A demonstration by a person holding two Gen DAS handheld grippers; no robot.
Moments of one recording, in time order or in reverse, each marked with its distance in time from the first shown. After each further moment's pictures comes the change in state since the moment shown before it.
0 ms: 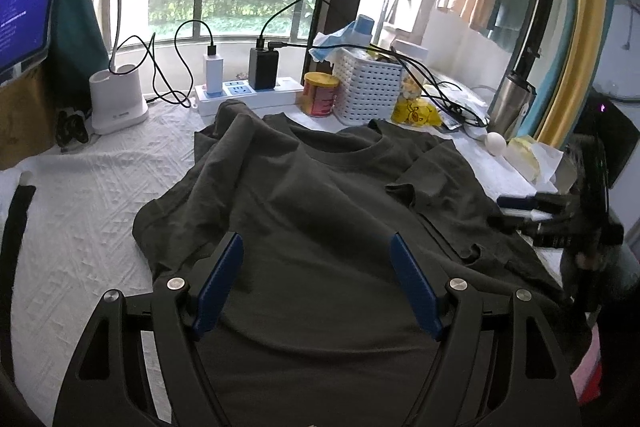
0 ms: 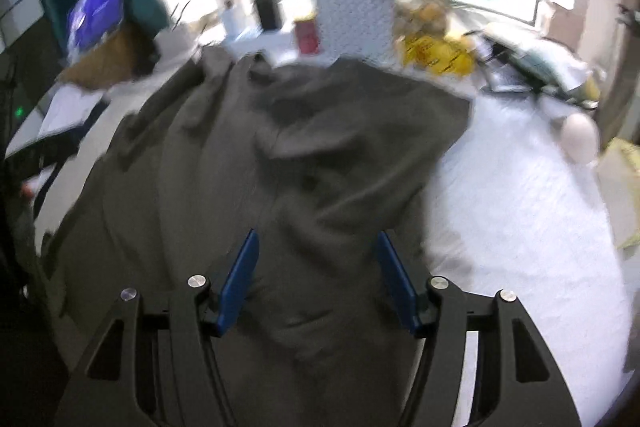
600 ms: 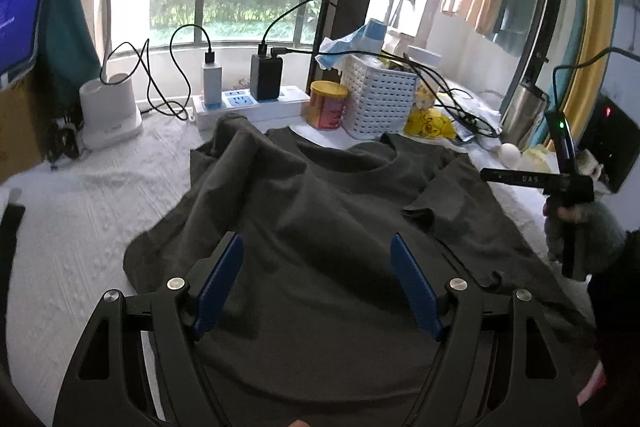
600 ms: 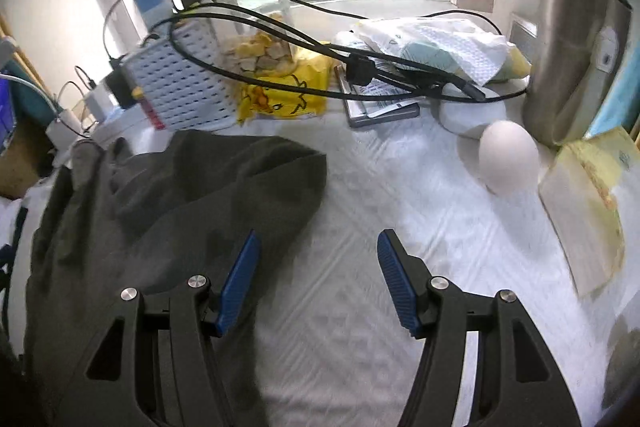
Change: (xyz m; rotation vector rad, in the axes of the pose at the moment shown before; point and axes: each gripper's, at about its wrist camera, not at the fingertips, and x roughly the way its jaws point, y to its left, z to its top) left arm 0.032 0.006 0.020 0.008 -0.018 0.020; right arm 0.048 -0.089 0.057 0.250 -0.005 -0.162
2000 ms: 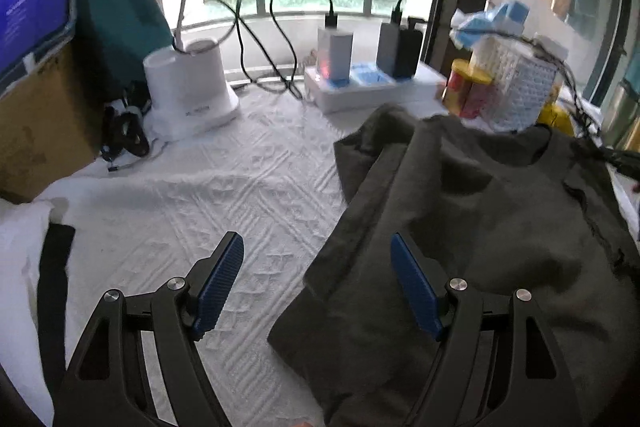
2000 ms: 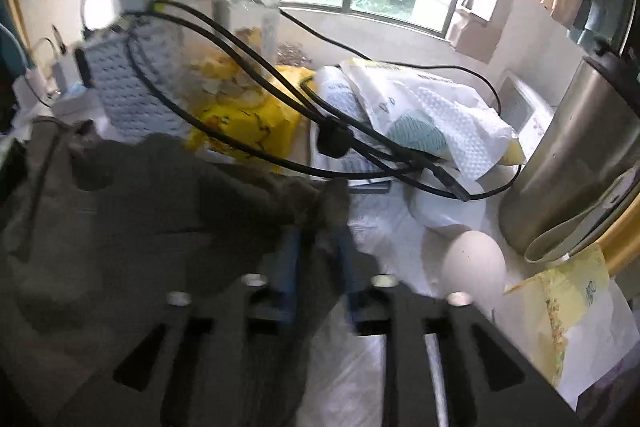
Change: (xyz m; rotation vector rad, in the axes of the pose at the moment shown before) left arm 0.055 0.111 0.026 -0.028 0.140 0.229; right arm 0.000 0.002 0.038 -0.224 -0.055 -0.145
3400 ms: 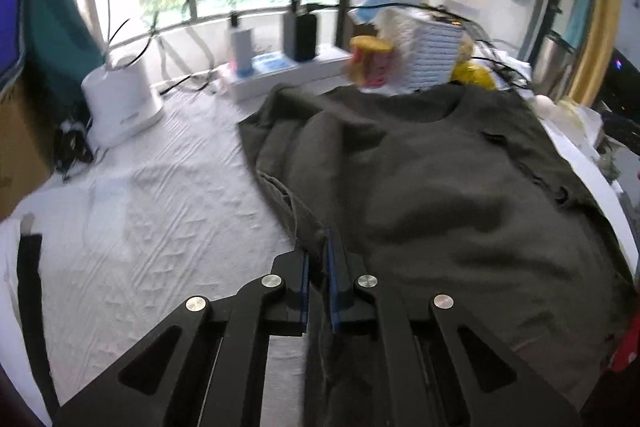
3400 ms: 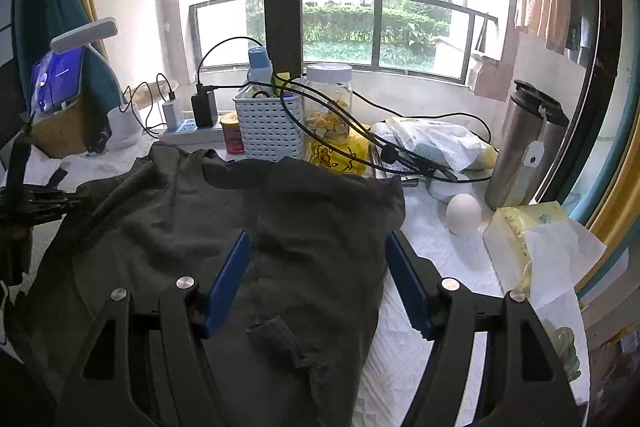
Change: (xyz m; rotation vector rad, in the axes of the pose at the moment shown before) left arm -0.043 -0.052 -0.026 0.164 -0.007 -0.189; right arm -0.134 0.040 -0.068 0.032 -0.196 0.121
